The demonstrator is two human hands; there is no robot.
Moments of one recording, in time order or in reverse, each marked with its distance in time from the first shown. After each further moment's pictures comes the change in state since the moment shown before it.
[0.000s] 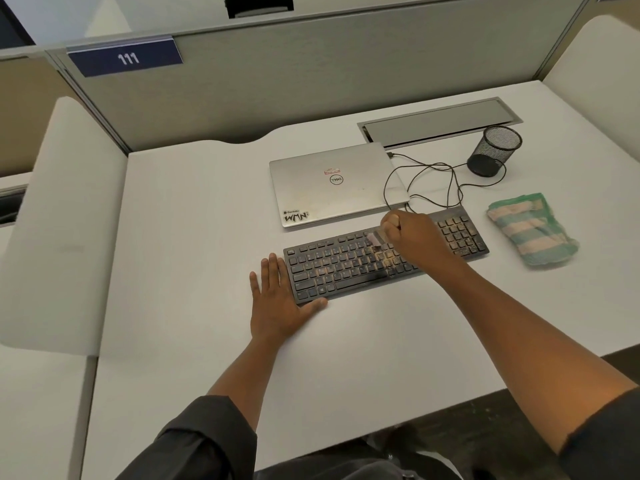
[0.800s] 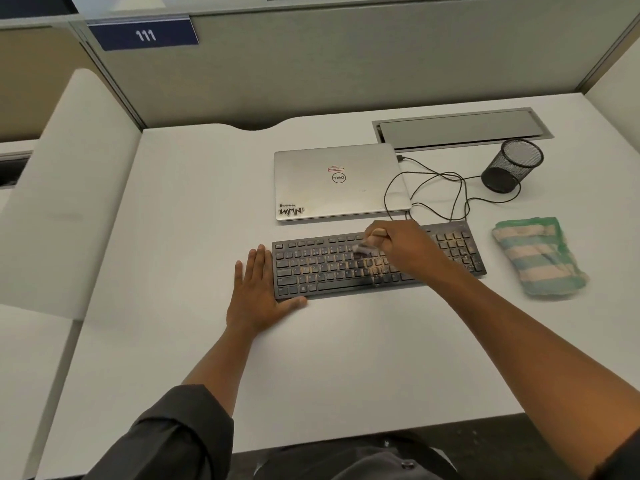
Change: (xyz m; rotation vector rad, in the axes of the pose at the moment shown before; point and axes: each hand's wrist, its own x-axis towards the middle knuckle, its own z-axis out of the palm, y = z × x) left_hand 0.000 0.001 0.003 0.010 0.020 -0.024; right_hand 0.011 0.016 -0.018 0.192 -0.245 -0.148
